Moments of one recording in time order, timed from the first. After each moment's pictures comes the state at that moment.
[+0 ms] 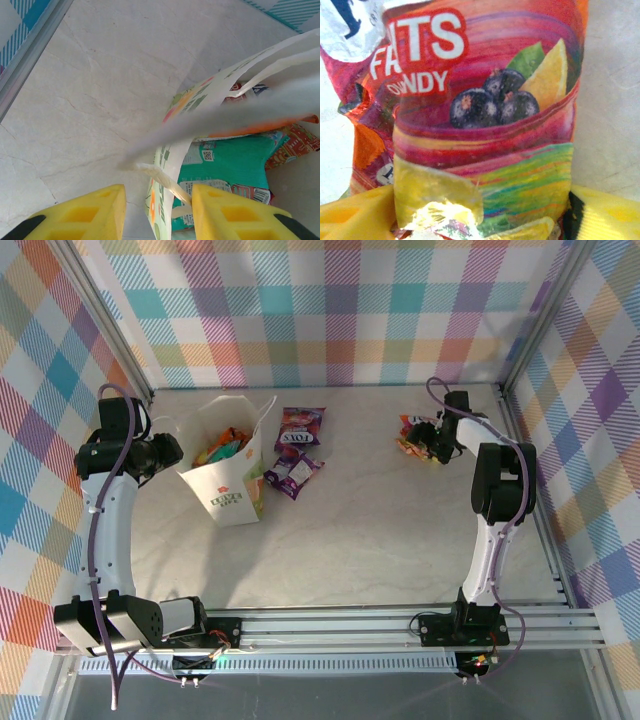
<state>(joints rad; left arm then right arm) 0.17 1.25 1.42 -1.06 0.03 -0.32 -0.01 2.14 1.57 -0.57 -0.29 0.46</state>
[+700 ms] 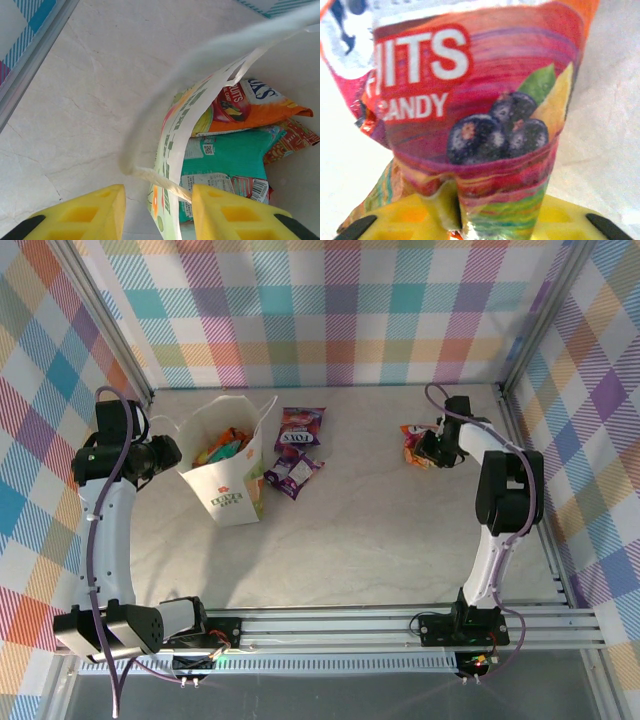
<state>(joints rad) 0.17 1.21 1.42 -1.08 0.02 -0.31 0.01 2.00 1.44 -0.62 -0.26 0.40</state>
